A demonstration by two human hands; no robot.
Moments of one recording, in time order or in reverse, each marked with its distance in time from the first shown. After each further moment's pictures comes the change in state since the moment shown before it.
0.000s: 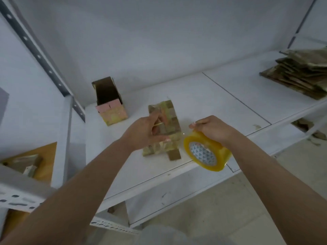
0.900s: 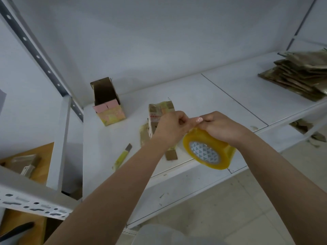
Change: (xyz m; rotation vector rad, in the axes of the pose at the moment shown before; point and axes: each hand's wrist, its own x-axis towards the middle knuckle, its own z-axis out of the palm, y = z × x) left_hand 0.035 0.086 0.032 -0.391 0.107 -0.237; right_hand -0.027 -0.006 -0.027 -0.054 -0.057 -0.167
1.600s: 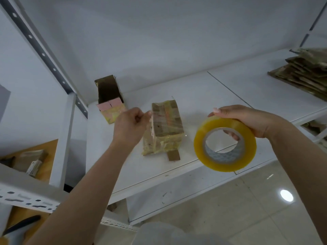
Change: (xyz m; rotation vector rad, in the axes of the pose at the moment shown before) left_hand -0.025 -0.043 -0.067 0.187 0.425 -0.109; right_hand 0.012 0.026 -0.051 0.234 -0.241 0.040
